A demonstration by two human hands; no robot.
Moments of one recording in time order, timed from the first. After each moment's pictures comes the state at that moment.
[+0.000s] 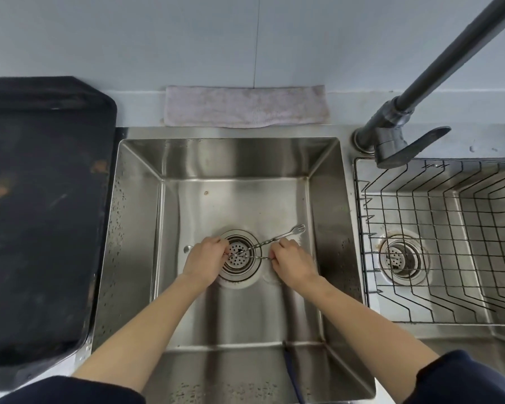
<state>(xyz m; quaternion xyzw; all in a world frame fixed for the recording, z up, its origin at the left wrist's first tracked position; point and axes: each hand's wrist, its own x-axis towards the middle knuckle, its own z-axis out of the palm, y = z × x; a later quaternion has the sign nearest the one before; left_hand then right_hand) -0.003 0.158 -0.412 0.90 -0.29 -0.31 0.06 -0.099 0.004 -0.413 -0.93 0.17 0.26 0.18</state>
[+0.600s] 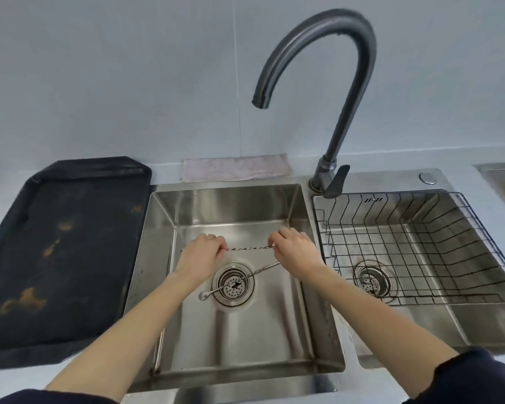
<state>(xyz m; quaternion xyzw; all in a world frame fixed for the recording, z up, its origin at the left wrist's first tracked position) -0.014 0.158 -0.290 0.92 -0.36 -0.13 0.11 -0.120 -0.016 -0.294 -0.98 0.12 0.01 0.15</state>
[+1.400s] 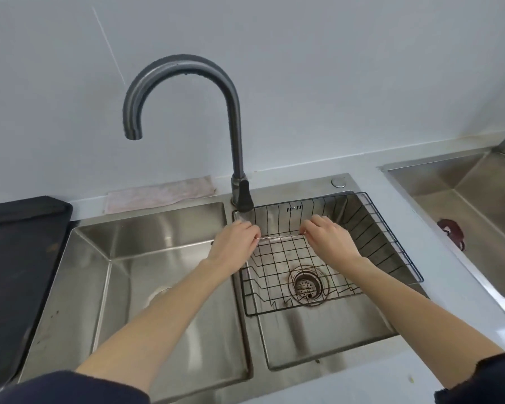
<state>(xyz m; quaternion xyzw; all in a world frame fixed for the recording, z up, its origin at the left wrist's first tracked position) -0.118 -0.036 -0.238 0.84 -0.52 -0.04 0.12 -0.251 -0.196 -0.252 -0.97 0.19 -0.10 0.08</state>
